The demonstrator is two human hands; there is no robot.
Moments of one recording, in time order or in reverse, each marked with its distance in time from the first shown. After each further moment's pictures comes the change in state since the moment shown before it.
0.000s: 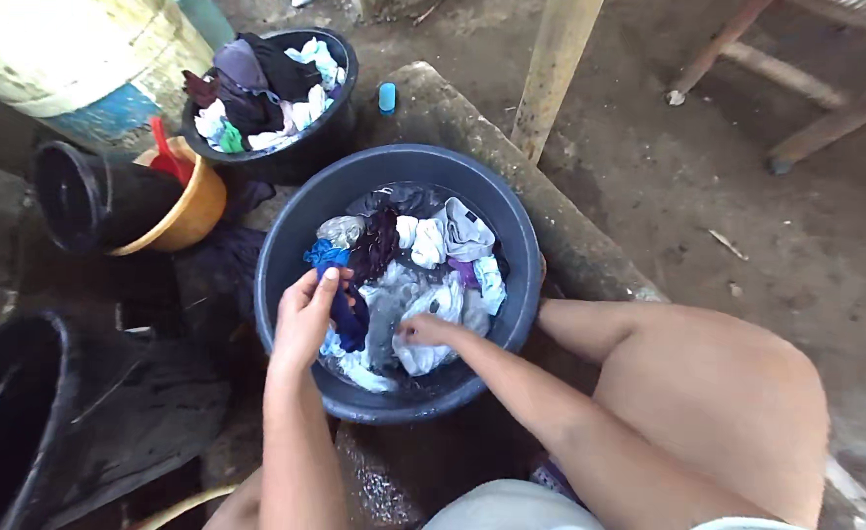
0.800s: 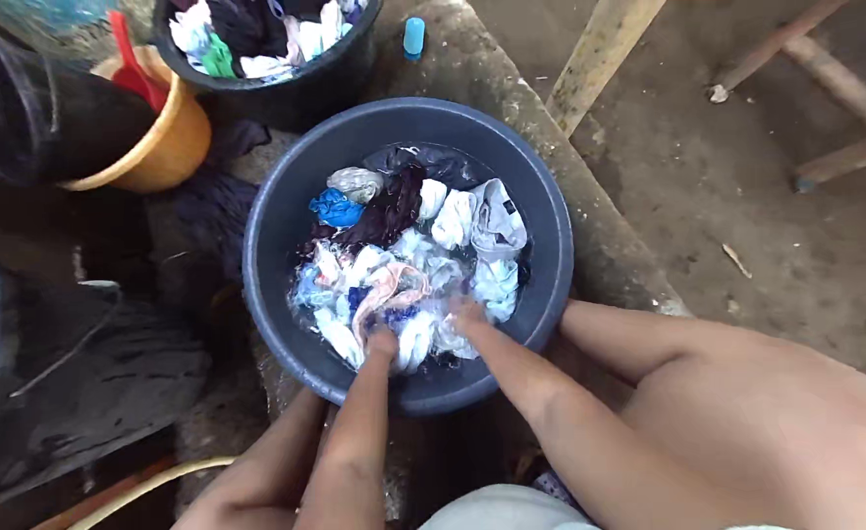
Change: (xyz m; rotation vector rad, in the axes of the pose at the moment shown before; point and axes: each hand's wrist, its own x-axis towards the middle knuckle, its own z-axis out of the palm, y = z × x) left_hand -0.005 -0.254 0.115 0.843 -0.647 -0.724; right_hand 0.007 0.062 0.021 -0.200 -0.010 0.683
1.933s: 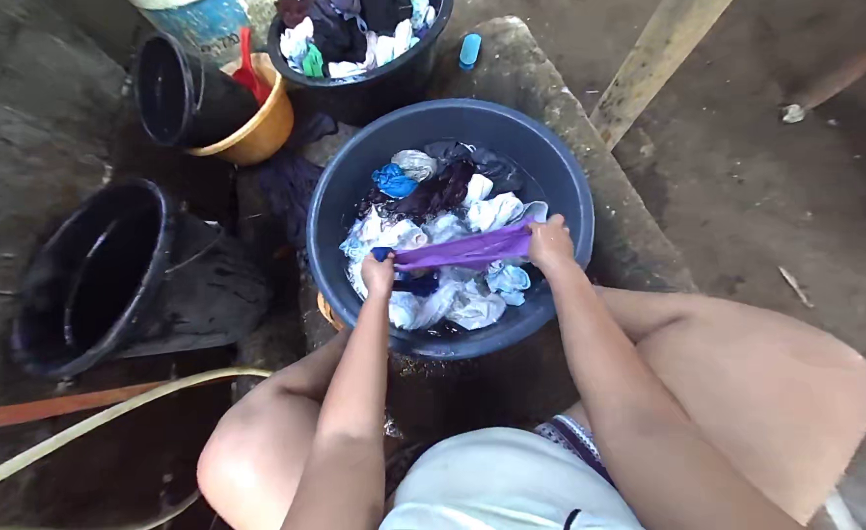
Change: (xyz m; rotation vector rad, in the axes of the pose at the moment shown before) left_hand -0.082 -0.020 -0.078 -0.979 0.721 0.119; right_hand -0.108 0.025 -0.115 0.131 0.607 -0.034
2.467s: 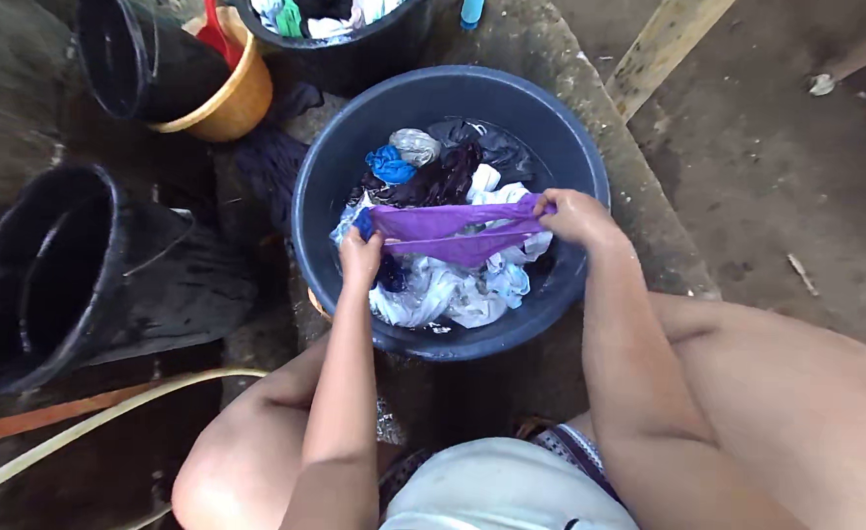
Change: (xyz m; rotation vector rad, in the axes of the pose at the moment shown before) left_hand 0.004 0.032 -0.027 0.072 -0.010 0.176; right_hand 0.031 0.000 -0.047 0.034 -0.186 -0.189
